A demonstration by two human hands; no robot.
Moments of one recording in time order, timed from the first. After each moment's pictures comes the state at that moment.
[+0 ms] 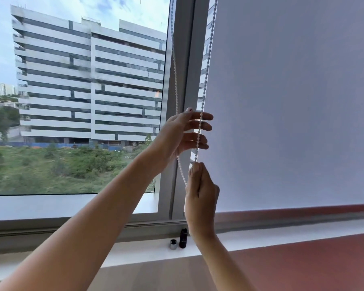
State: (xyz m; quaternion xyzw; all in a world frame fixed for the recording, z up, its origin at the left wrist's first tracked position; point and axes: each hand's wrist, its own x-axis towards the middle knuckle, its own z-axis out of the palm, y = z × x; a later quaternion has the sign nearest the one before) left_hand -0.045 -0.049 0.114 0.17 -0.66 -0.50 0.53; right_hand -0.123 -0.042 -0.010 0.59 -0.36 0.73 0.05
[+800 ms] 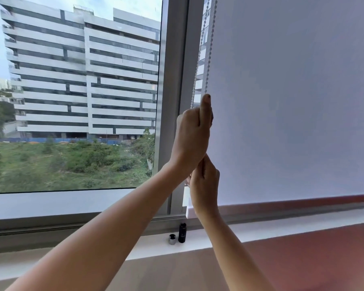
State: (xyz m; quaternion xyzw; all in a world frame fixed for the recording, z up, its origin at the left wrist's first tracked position) left_hand -0.097 -0.065 0.098 0.20 -0.67 -0.19 0.69; right_hand -0.143 -0.072 0.000 0.59 -0.38 0.71 -0.07
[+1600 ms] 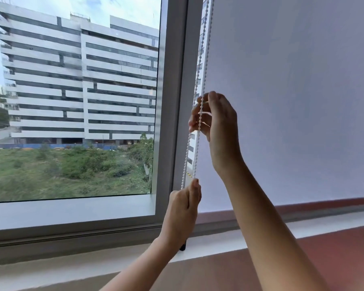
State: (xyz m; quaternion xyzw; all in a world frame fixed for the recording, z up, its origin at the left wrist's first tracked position) left_hand -0.085 -0.070 -0.038 0.30 -0.70 -0.17 0.62; right_hand -0.149 -0.047 0.120 0.59 -0.24 0.73 -0.23
